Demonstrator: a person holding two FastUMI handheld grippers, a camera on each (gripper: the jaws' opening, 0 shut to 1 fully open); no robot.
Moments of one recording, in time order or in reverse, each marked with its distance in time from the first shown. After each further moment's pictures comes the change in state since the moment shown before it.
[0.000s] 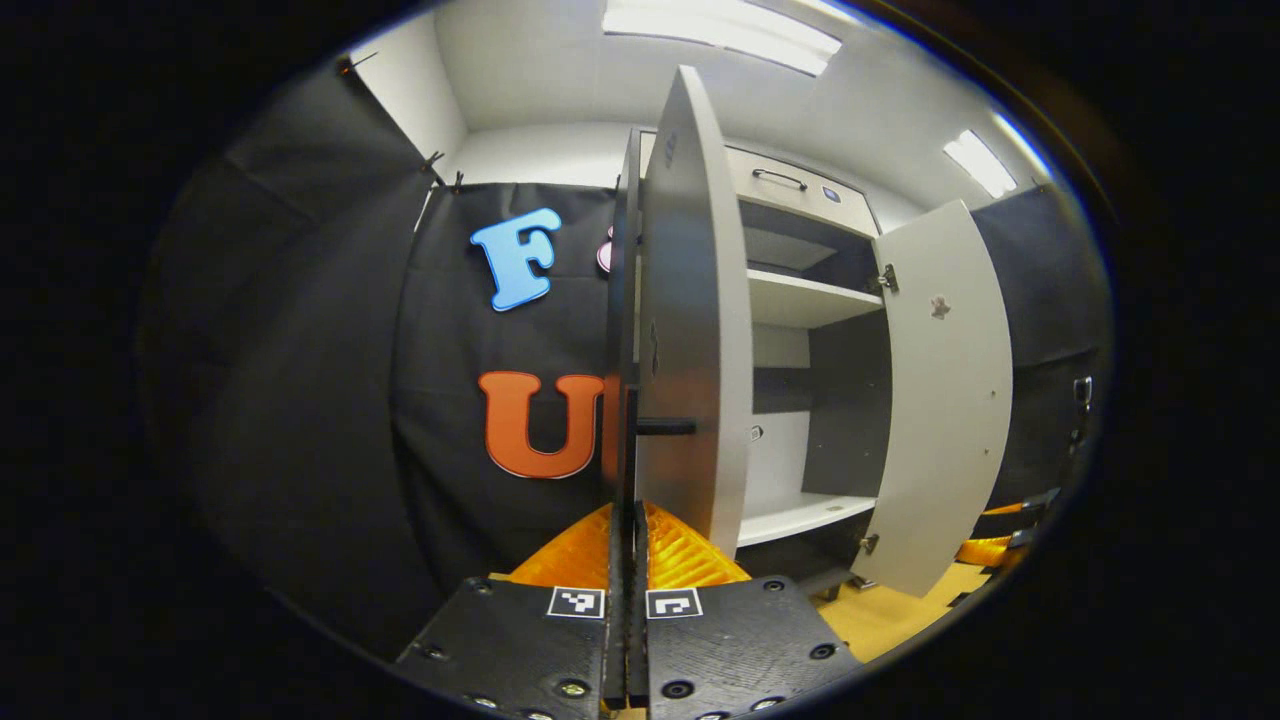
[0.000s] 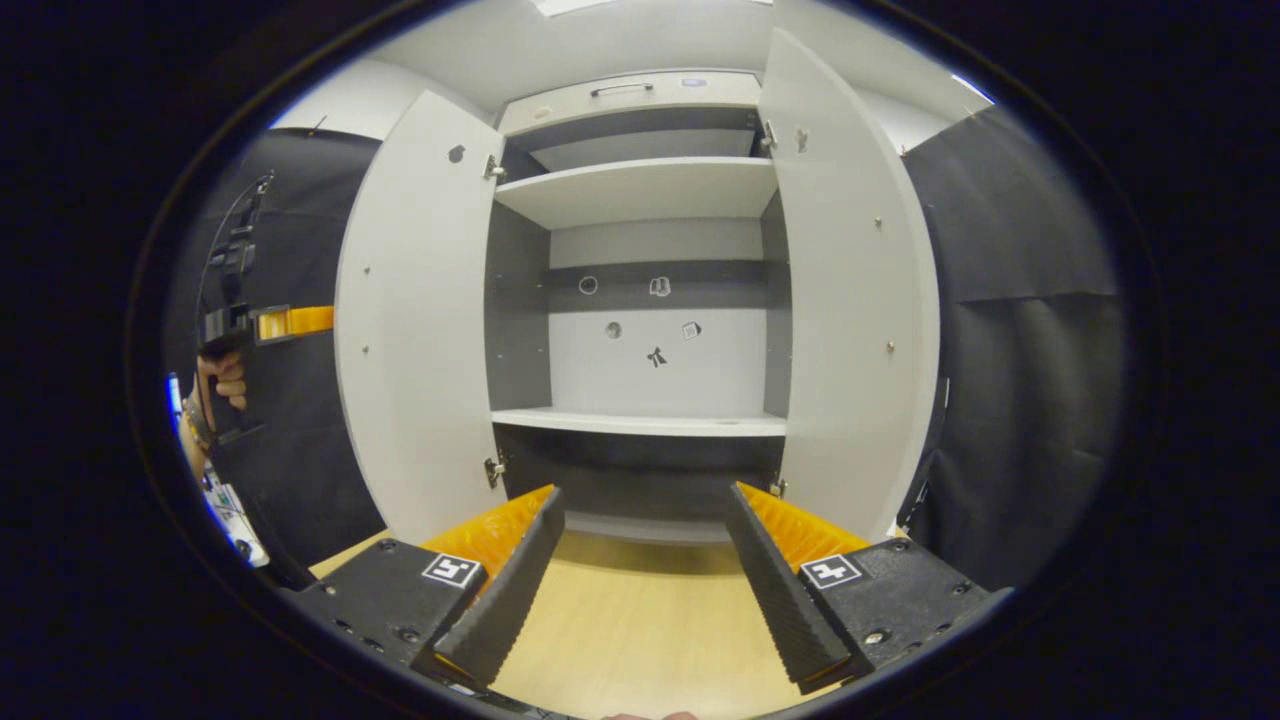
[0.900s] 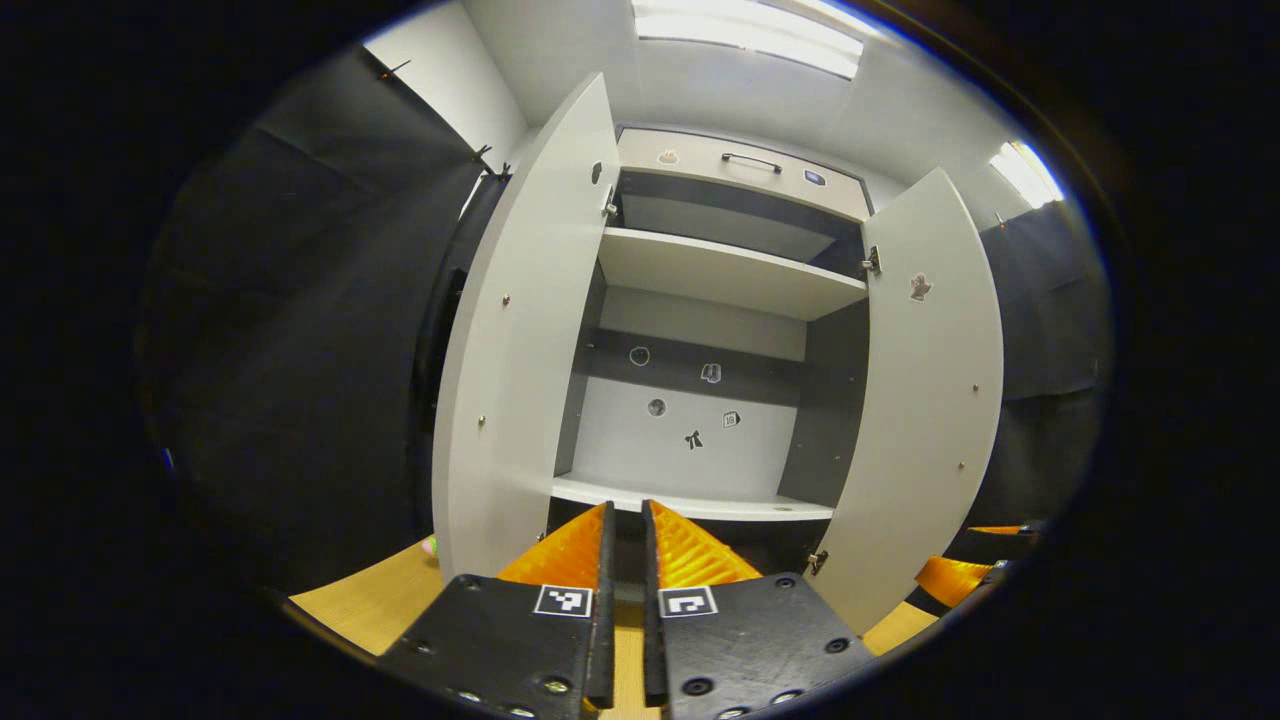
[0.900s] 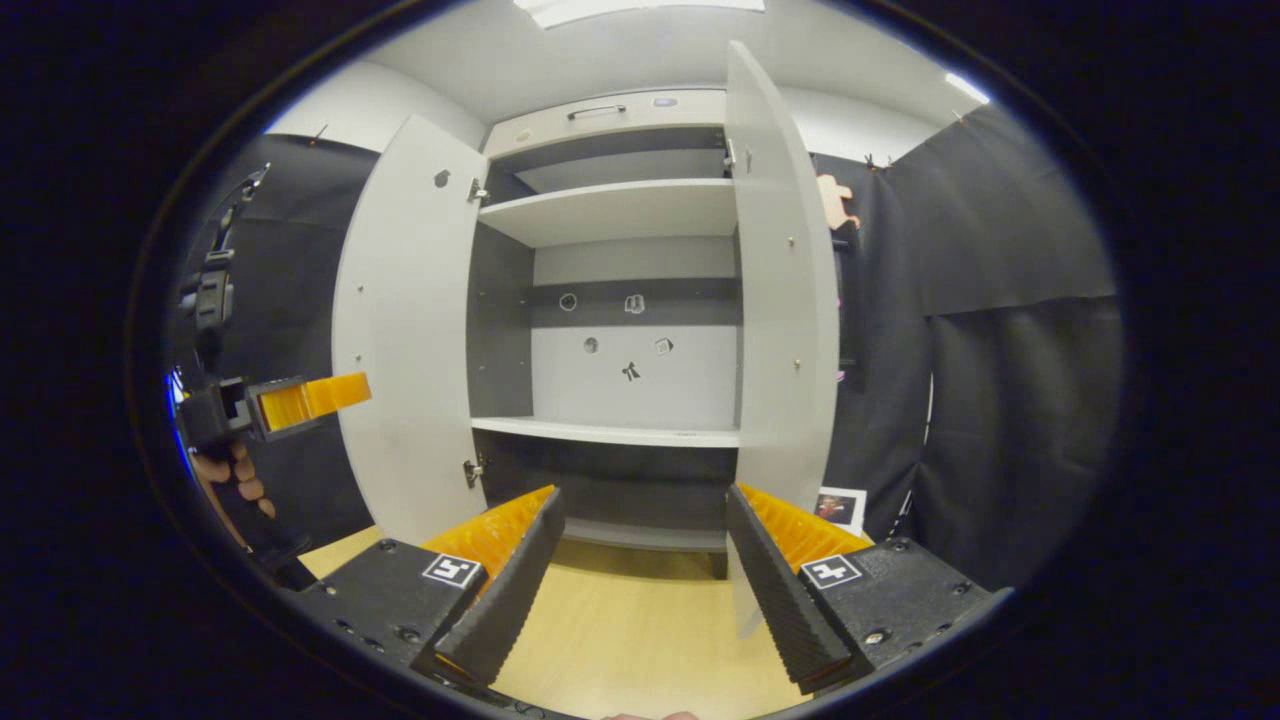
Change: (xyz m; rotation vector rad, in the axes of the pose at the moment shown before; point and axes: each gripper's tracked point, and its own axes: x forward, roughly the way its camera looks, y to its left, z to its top) left arm -0.021 -0.171 -0.054 -0.141 -0.012 0.128; right arm -0.040 -0.067 0.008 0.000 -0.051 -0.036
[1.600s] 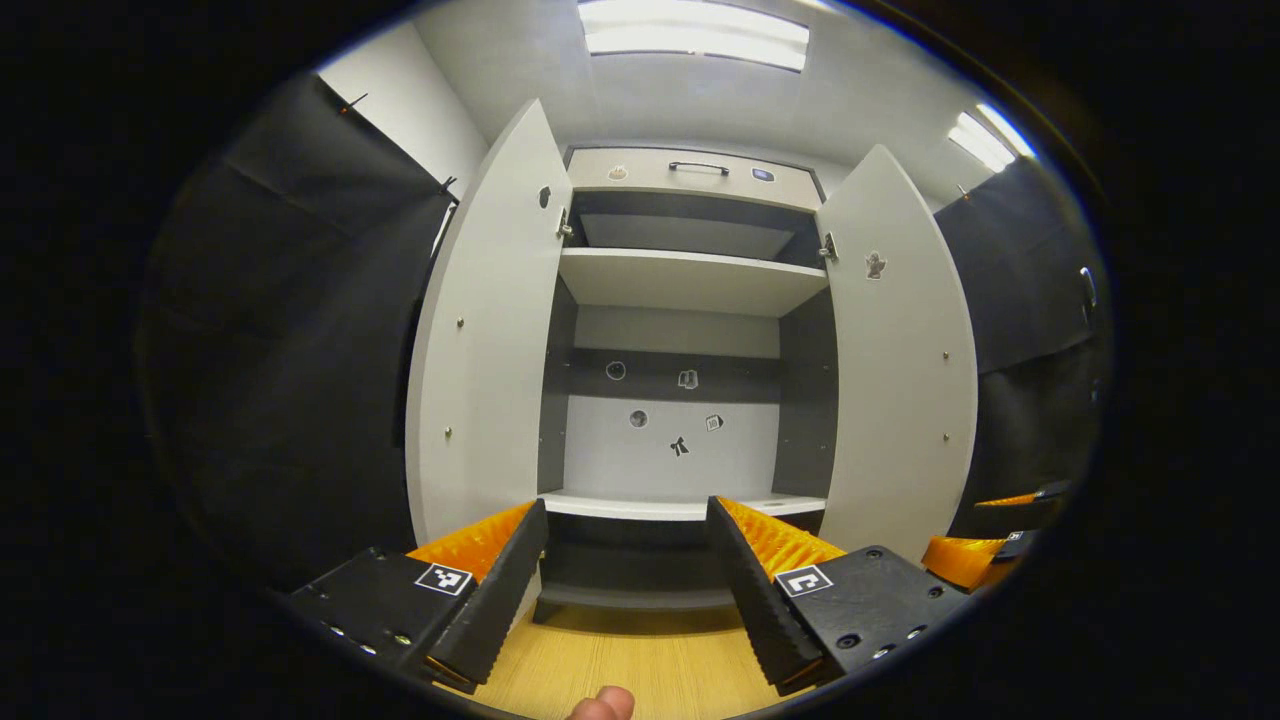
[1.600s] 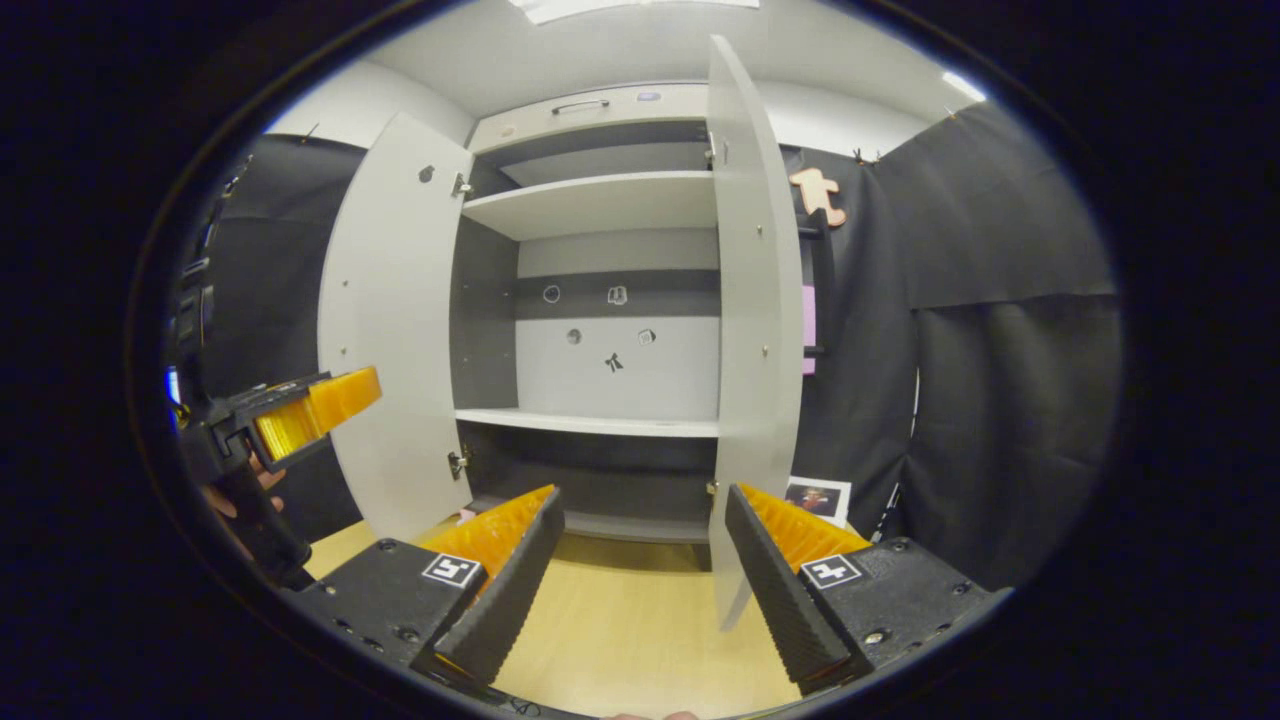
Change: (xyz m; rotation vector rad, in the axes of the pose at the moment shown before) left arm -0.006 -0.021 0.001 0.099 -0.046 -0.018; right arm -0.004 -0.006 -0.004 0.010 0.015 -0.012
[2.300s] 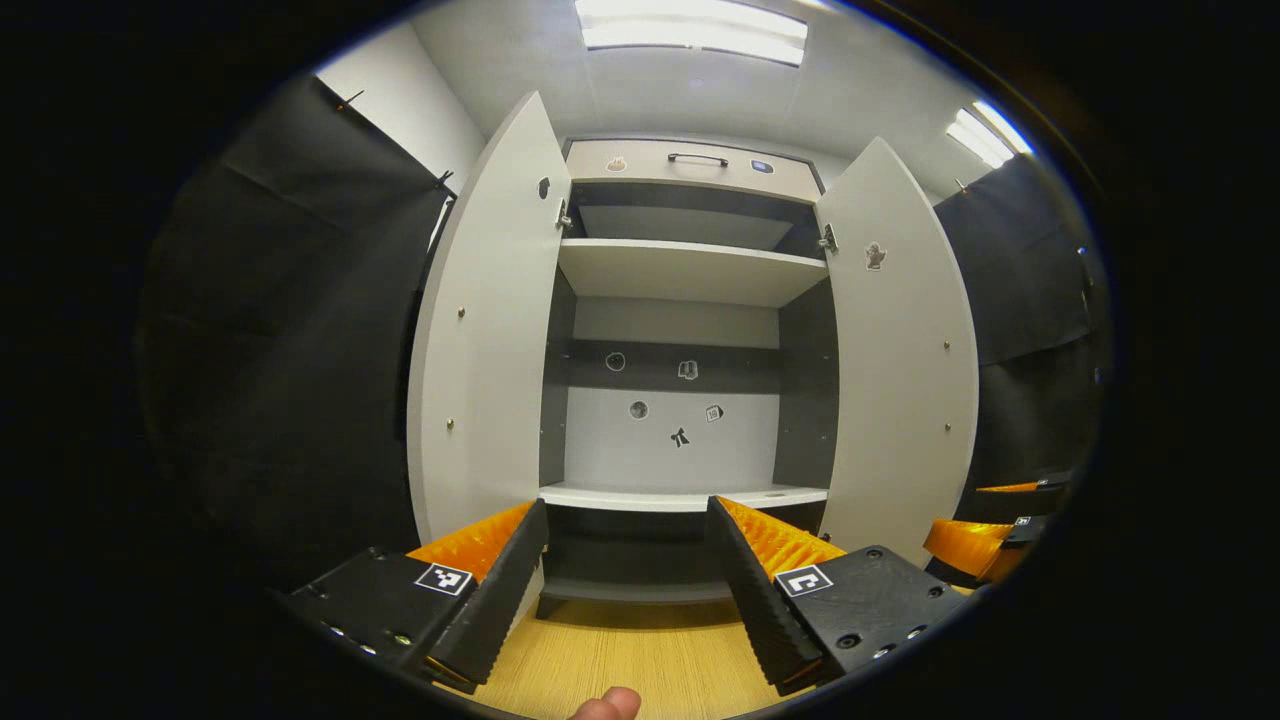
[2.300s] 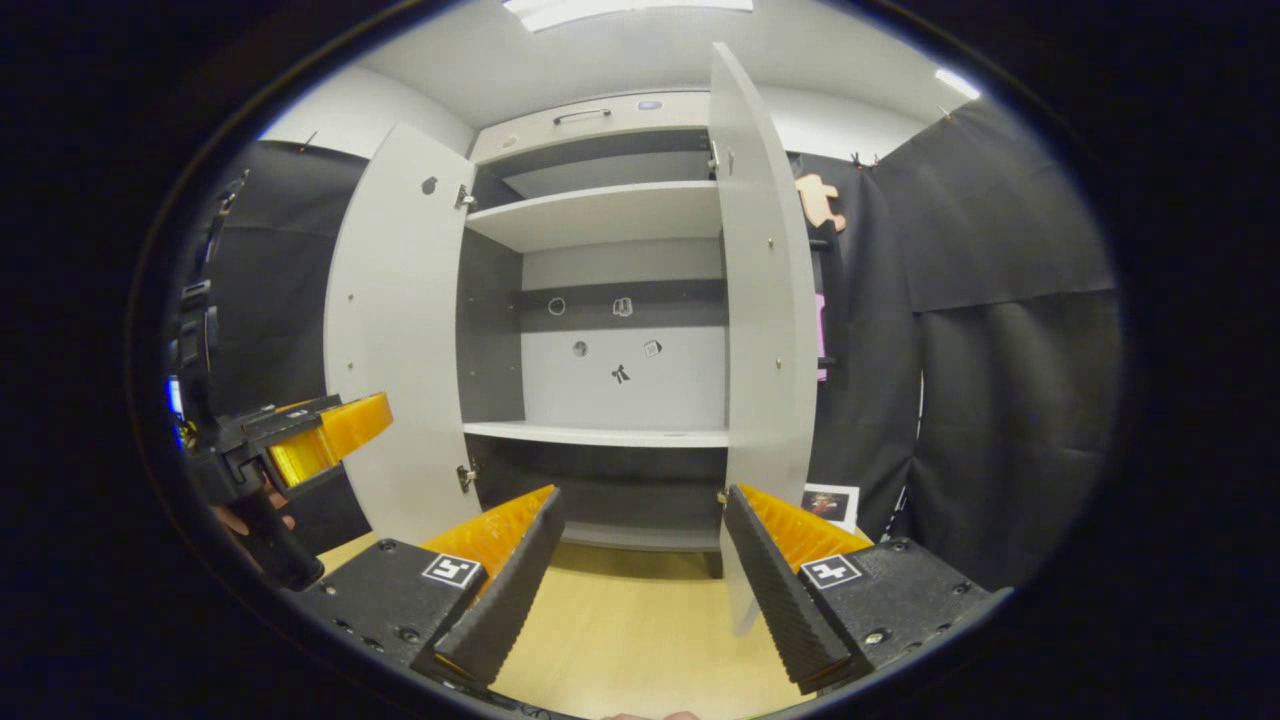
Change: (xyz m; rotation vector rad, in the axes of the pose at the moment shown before) left arm -0.001 0.003 -0.007 0.000 0.026 -0.007; right arm 0.001 0.010 0.005 0.010 -0.021 0.005
